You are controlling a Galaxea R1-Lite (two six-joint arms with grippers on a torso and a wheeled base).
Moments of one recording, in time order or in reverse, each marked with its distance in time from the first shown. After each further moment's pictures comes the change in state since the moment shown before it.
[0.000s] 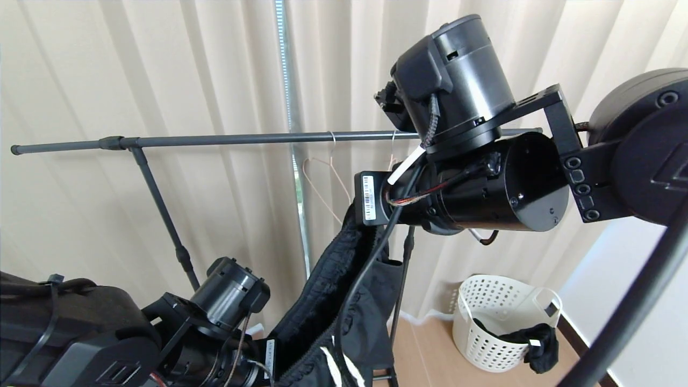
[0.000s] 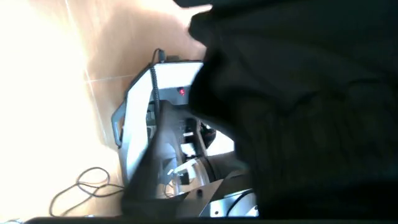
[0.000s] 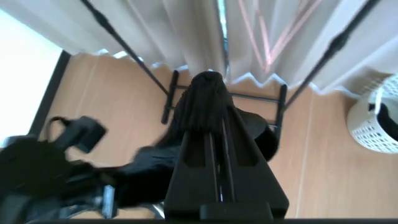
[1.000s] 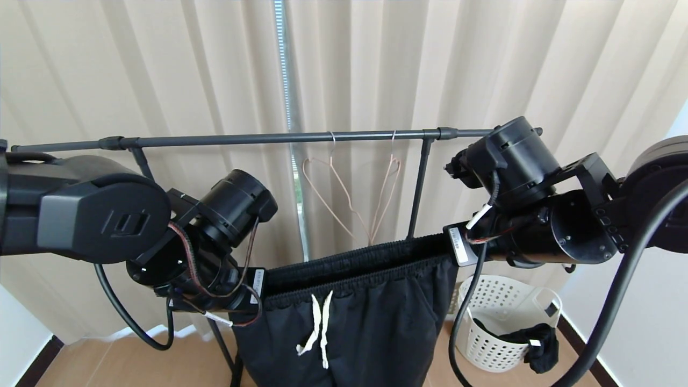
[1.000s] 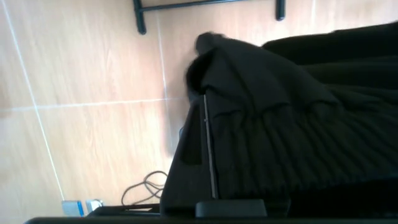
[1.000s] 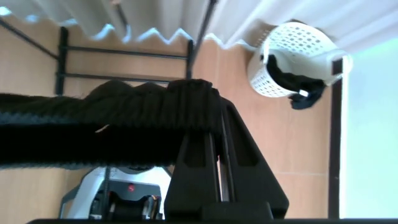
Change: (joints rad) left arm 0.064 0.022 -0.553 0.637 0.295 0.136; right arm -0.261 -0.122 0.376 0.000 -0.081 -0.182
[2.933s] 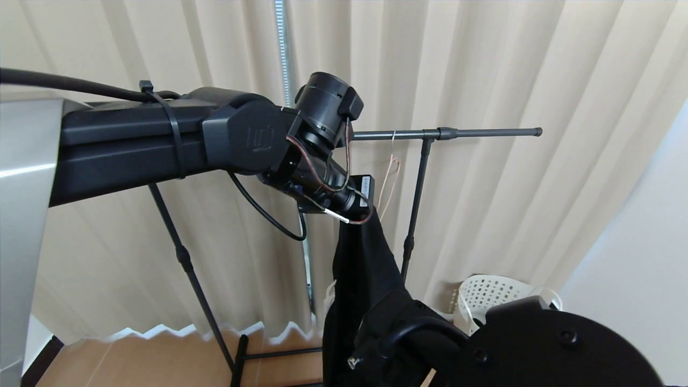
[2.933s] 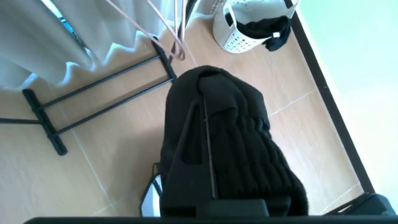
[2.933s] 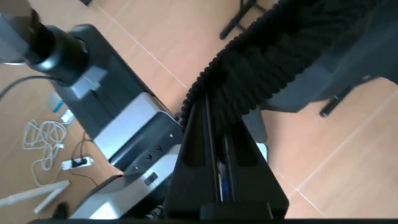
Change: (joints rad) left arm -0.100 0.349 -0.755 -0.061 -0.229 0.180; right arm 0.644 -0.129 0.299 -0.281 0.281 0.163
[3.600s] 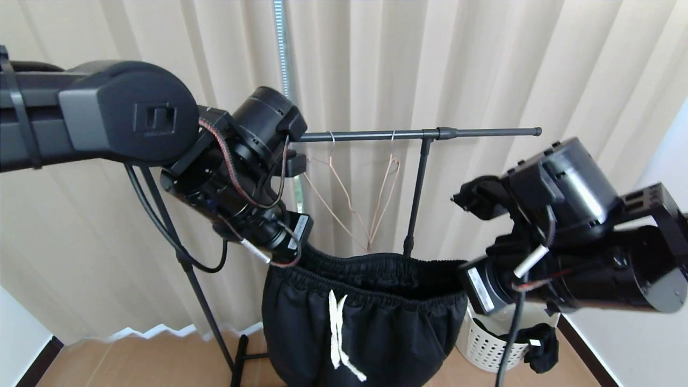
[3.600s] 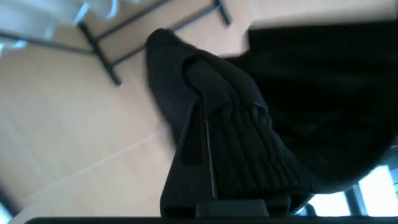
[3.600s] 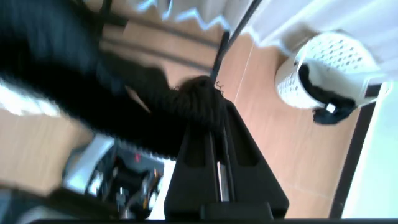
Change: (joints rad) left arm 0.057 -0.224 0.280 0.260 0.040 0.137; right arm -0.560 0.007 -0.139 0.214 -0.112 -0.266
